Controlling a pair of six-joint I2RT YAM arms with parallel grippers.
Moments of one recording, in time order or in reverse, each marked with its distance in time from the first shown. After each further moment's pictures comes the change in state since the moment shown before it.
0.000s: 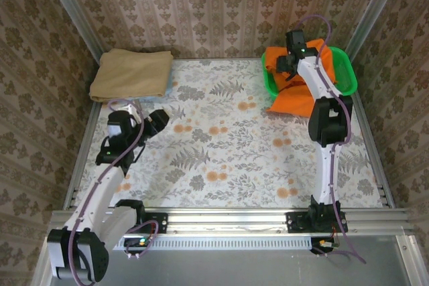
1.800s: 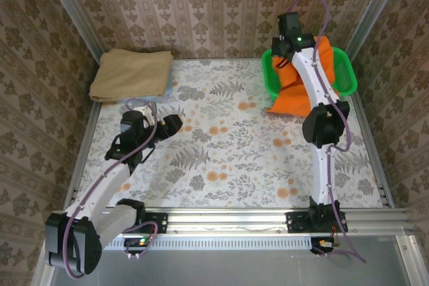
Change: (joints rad) left arm -0.129 0.074 -0.017 0.064 0.031 0.021; right arm 0.093 -0.042 0.278 -0.106 0.032 0.048
